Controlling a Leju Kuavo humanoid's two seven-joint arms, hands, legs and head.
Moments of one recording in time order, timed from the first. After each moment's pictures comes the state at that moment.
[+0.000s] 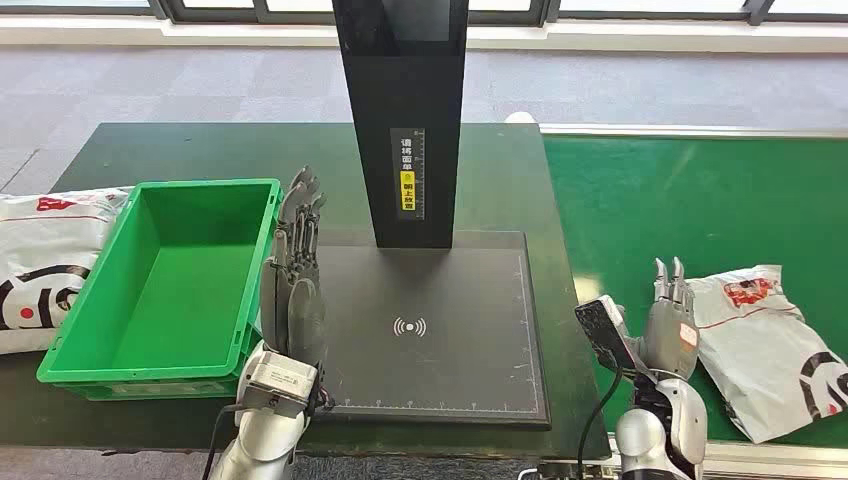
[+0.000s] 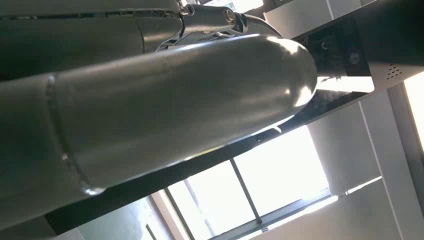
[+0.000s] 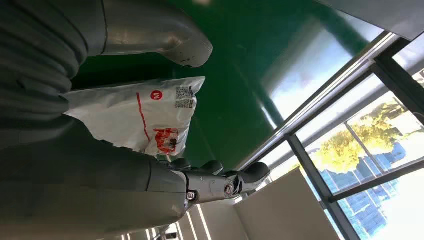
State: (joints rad) left arm -0.14 -0.23 -0.33 -1.57 -0.46 0.20 -0.60; right arm -0.06 0.12 -0.21 -1.46 1.07 -0.34 -0.14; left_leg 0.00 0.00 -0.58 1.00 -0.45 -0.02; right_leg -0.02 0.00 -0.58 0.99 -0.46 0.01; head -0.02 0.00
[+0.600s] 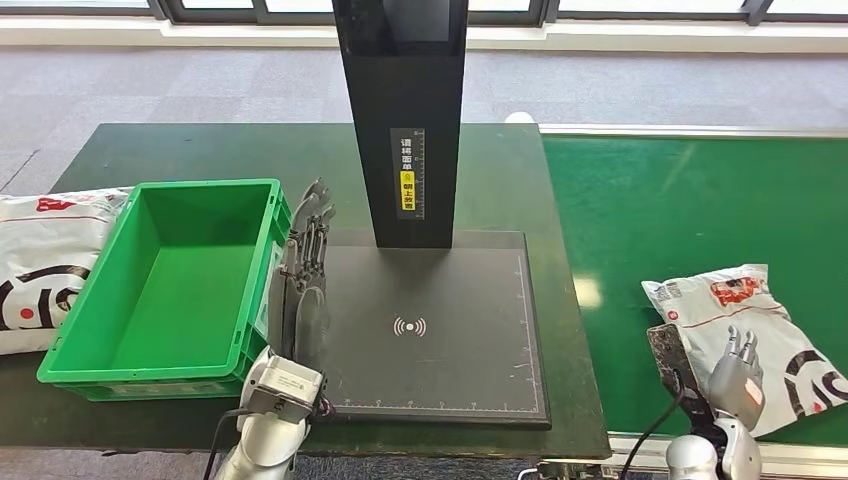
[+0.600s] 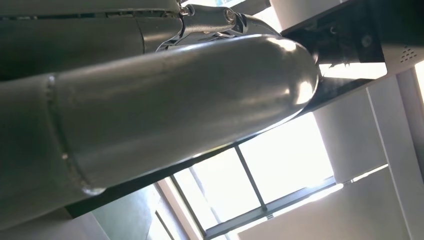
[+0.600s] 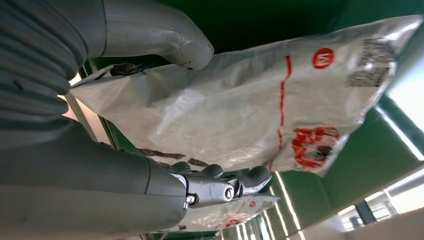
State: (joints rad) left arm -0.12 -0.23 -0.33 -1.55 -0.46 0.17 -0.60; right arm -0.13 0.04 -0.53 -1.18 1.09 -0.35 -0.10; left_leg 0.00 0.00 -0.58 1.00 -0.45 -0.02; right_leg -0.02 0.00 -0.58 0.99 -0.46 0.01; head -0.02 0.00
